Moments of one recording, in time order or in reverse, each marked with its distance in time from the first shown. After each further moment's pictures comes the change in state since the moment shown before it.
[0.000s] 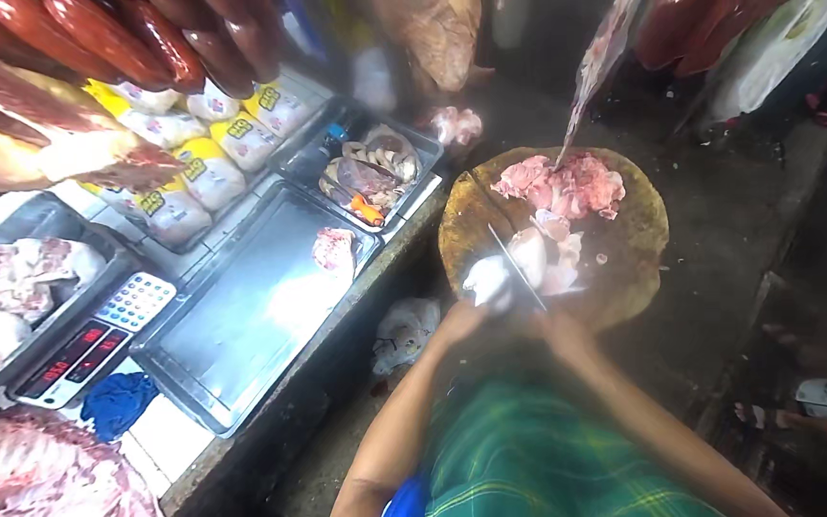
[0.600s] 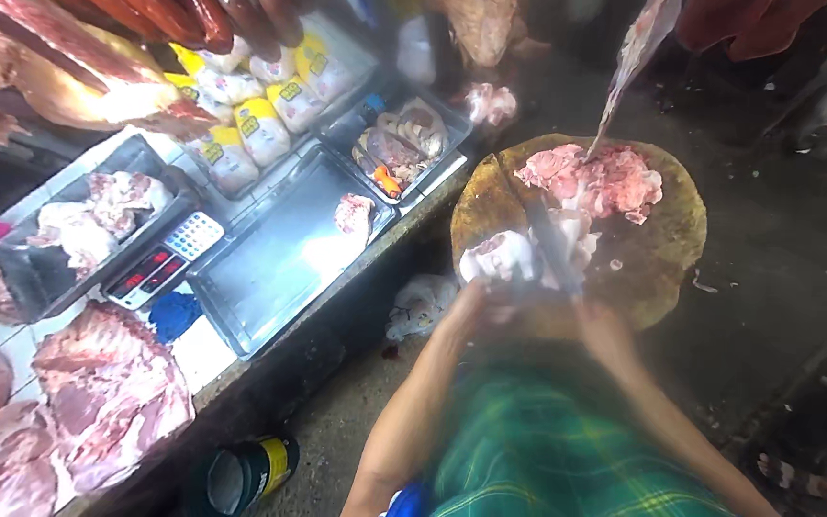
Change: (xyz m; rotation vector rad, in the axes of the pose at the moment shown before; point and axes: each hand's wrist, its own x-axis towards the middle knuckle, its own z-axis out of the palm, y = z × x) left_hand 0.001 0.047 0.059 -0.954 0.257 -0.256; right_hand 0.006 0.052 -0.074 0.146 -0.041 -0.043
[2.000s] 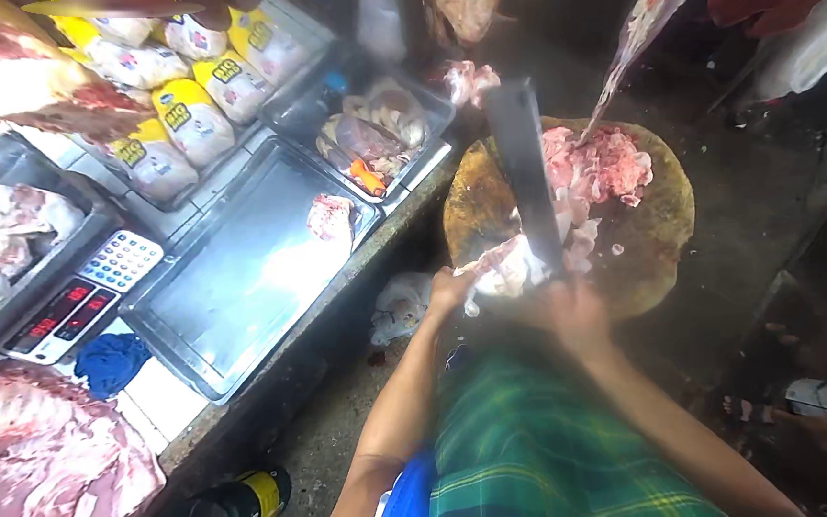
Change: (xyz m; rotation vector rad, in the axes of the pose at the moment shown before) left_hand 0.060 0.018 -0.087 0.617 0.202 0.092; right_hand -0.027 -0.088 0.057 0.178 0.526 -0.561
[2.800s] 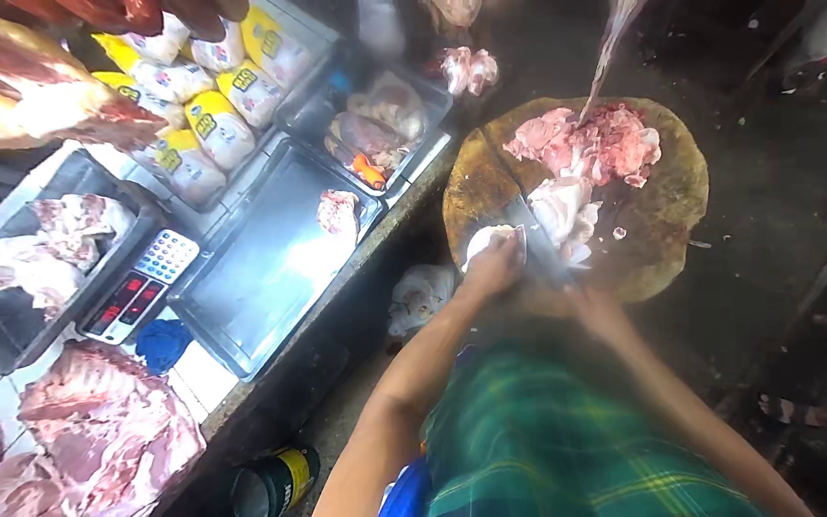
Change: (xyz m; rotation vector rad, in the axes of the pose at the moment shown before) left_hand -0.011 0.055 0.074 0.830 -0.006 0.683; right_hand -0.010 0.123 -0.024 -0.158 -0.638 0.611
